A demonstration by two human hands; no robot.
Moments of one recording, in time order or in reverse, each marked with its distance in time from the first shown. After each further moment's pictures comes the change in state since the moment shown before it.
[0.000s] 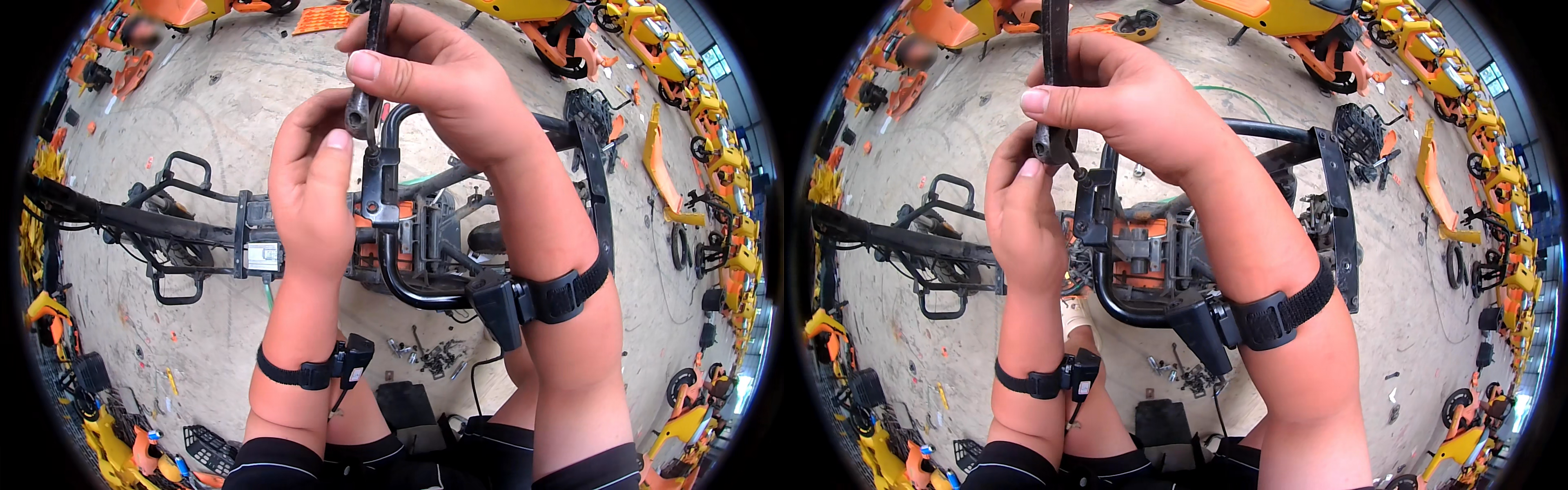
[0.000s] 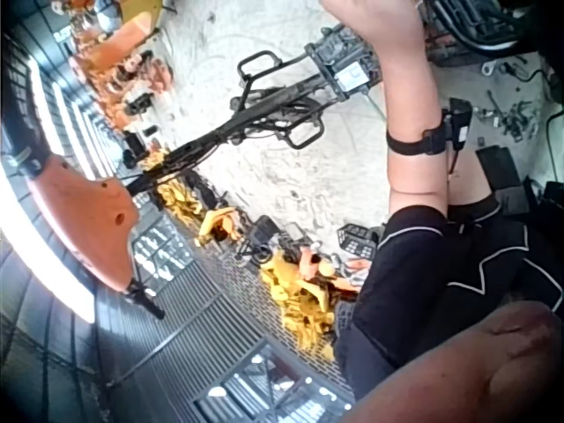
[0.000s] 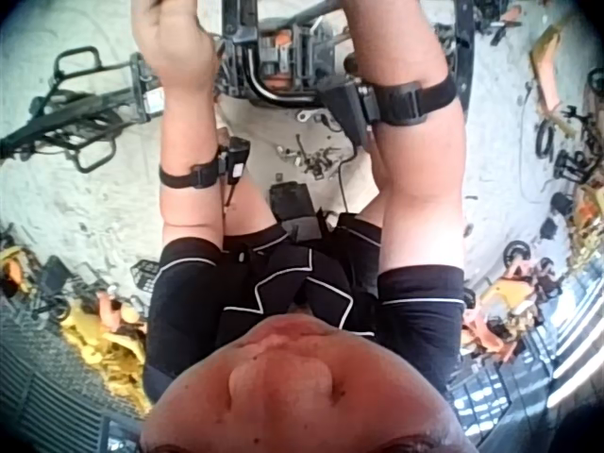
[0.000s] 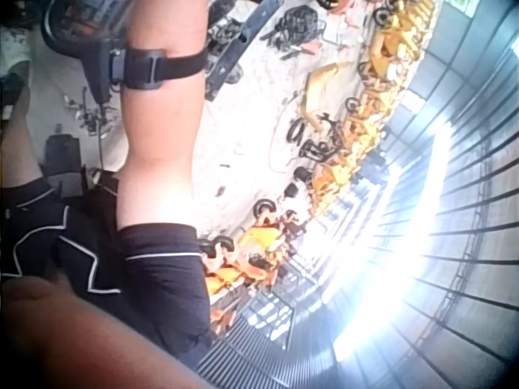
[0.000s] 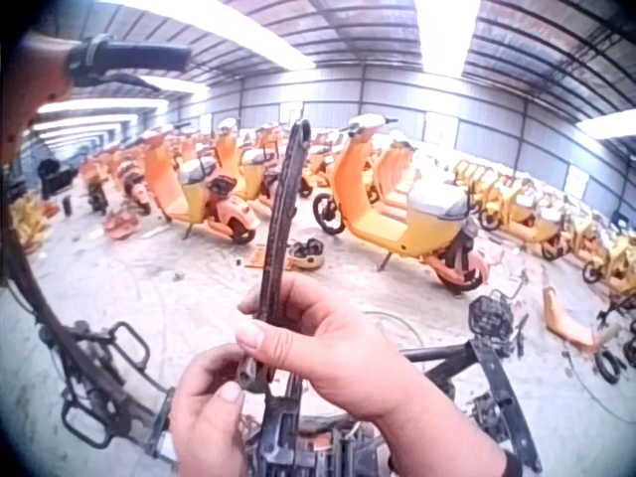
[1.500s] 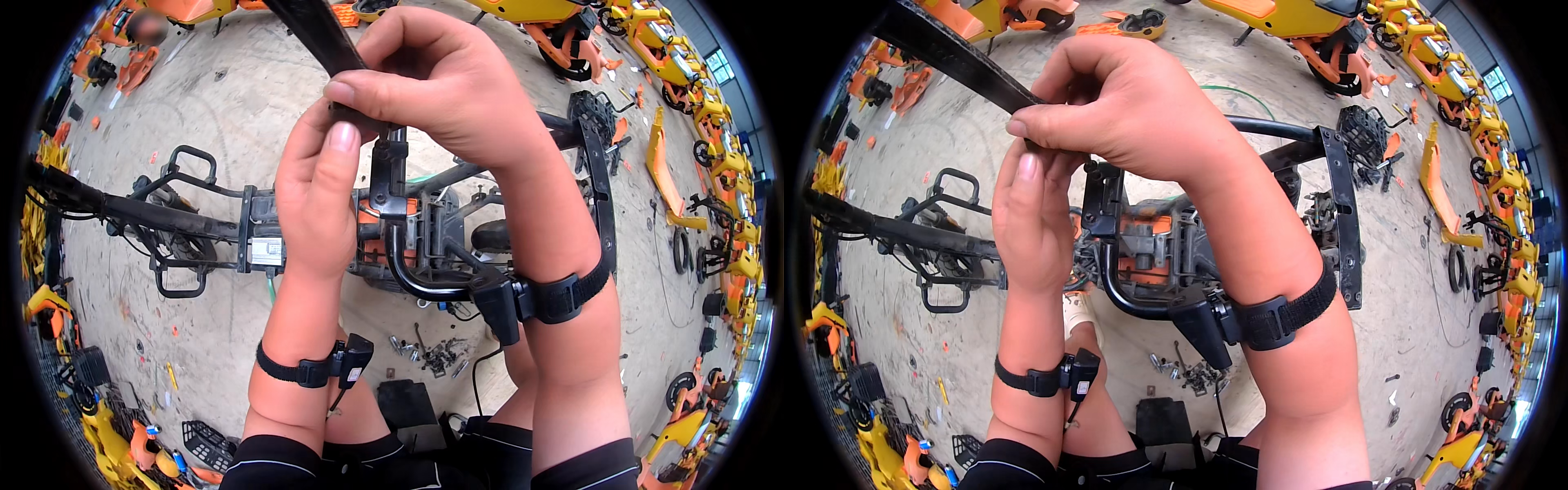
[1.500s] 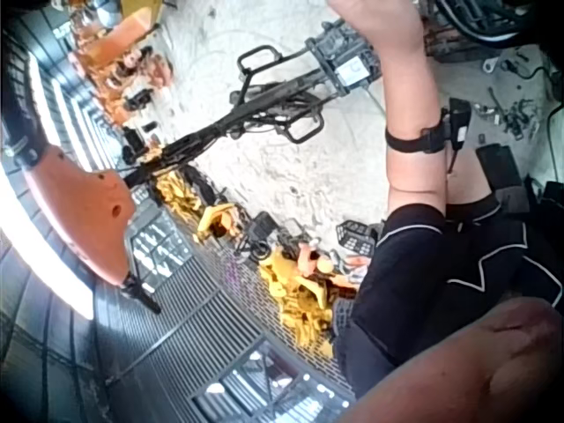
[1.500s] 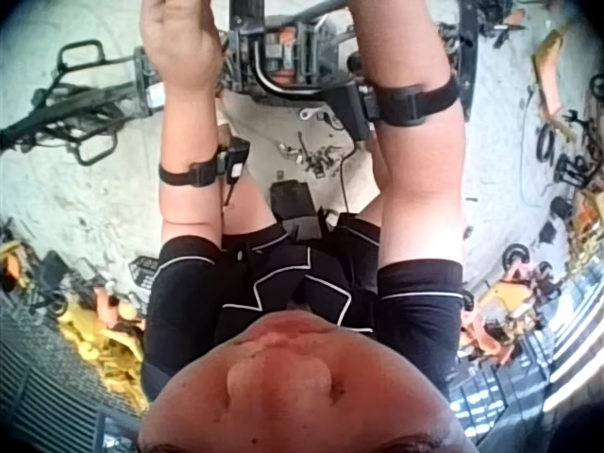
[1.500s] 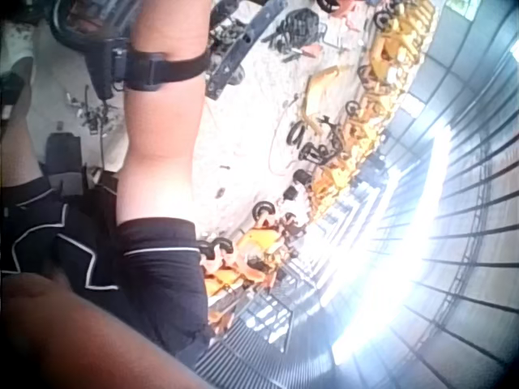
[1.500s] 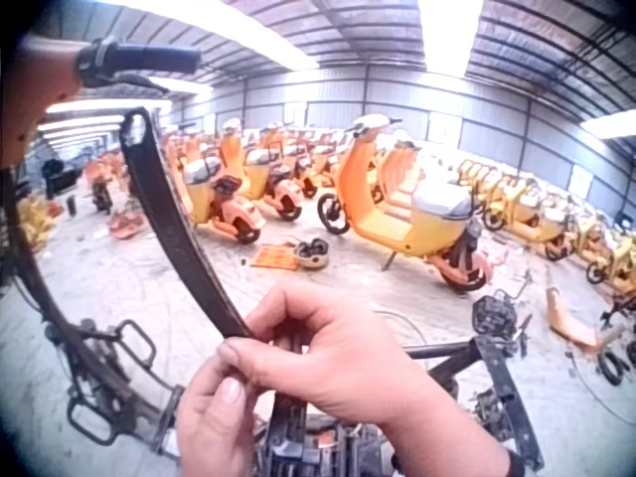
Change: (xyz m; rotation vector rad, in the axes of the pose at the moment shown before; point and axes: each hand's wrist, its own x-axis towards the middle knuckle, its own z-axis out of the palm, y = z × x) left_hand -0.006 0.003 -0.003 -0.127 -0.039 -0.061; right_hand -0.009 -0.017 0.015 -0.261 0.005 0.034
